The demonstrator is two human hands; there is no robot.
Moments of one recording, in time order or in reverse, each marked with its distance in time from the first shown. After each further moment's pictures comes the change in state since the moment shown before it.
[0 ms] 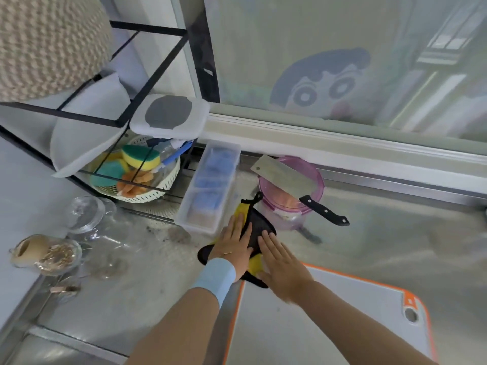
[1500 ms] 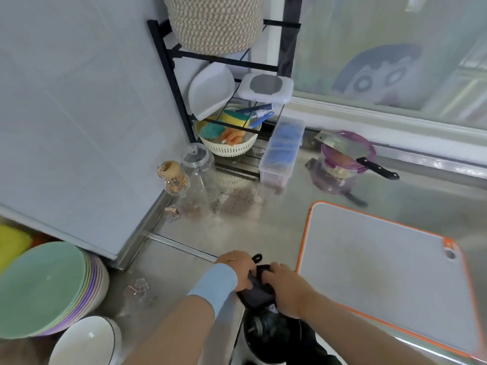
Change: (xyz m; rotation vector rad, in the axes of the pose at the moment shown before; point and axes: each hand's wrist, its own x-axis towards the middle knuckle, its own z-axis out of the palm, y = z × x) left_hand -0.256 -0.113 0.064 -0.190 -0.308 0.066; right_hand -0.100 -0.235 0.082 0.038 -0.171 -0.085
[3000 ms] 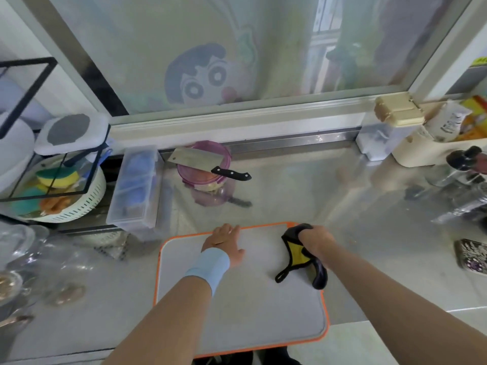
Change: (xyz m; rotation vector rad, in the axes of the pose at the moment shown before) left_hand 0.174 0.269 -0.086 0.211 0.136 0.059; right_hand -0.150 0.322 -0.079 1.164 0.450 1.077
